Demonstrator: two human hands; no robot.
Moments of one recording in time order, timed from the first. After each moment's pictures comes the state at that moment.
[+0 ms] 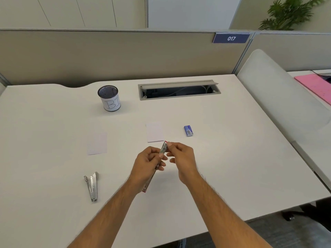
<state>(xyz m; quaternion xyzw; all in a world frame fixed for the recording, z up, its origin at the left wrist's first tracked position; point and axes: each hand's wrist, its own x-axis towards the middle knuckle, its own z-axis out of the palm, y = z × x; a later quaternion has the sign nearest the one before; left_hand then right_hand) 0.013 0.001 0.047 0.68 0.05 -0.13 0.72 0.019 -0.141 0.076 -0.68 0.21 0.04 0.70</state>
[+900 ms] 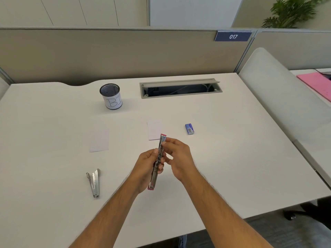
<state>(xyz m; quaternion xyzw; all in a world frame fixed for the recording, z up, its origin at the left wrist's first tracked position) 0.002 0.002 0.062 0.58 0.10 -0.22 0.78 0.017 -0.127 0.086 -0.54 0.21 0.09 0.81</state>
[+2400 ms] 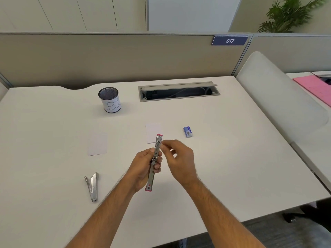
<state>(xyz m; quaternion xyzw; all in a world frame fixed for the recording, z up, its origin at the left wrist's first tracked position) 0.015 0.004 0.074 0.55 0.13 -0.23 0.79 0.003 -0.138 0.087 -0.85 -0.04 -0.14 0.51</state>
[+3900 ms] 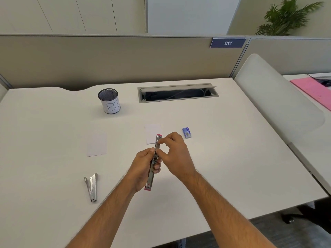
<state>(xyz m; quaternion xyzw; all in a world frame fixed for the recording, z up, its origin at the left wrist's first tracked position) 0.011 0.001 0.081 0.58 0.11 -0.22 0.77 0.017 -0.133 0.104 -0.92 -0.07 -0.10 0.39</state>
